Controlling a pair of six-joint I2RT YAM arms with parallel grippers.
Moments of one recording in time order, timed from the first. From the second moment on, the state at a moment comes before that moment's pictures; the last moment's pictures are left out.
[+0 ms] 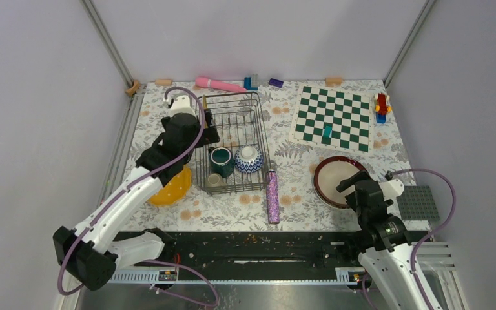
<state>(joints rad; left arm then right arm) -0.55 1.08 1.03 -0.40 -0.44 -0.46 0.29 0.33 0.43 -0.84 0.48 0.99</state>
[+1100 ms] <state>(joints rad) -0.32 1.80 1.58 -0.58 -0.38 -0.40 0.29 0.40 0.43 -0.52 0.42 0.67</state>
